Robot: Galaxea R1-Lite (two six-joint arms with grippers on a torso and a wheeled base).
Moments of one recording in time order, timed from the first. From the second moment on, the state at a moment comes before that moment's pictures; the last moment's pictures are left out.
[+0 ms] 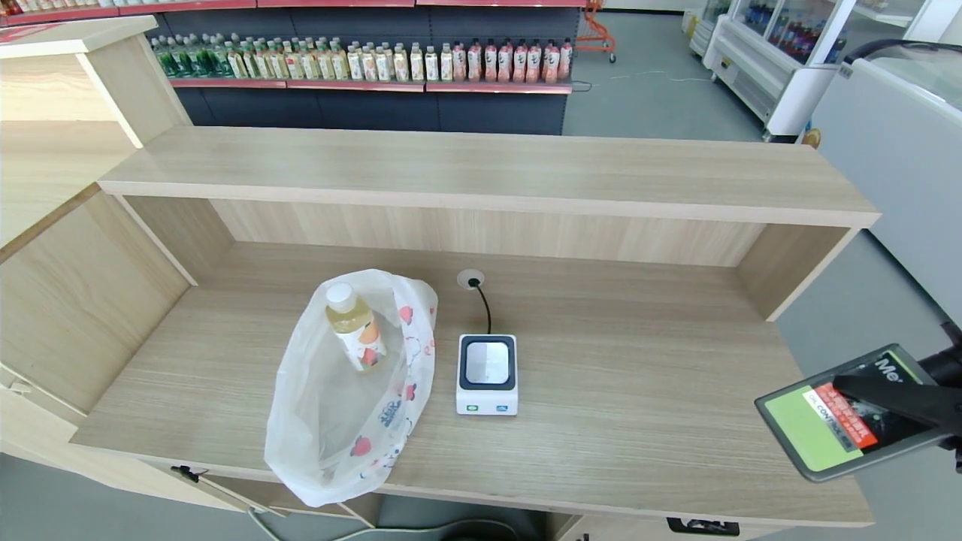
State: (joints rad) left arm 0.00 0.00 0.00 0.00 0.02 0.00; right arm -0.16 1.02 -0.49 -0.20 0.88 0.47
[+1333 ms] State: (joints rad) left arm 0.00 0.00 0.00 0.00 0.02 0.00; right arm 0.11 1.61 -0.54 -0.65 0.43 0.25
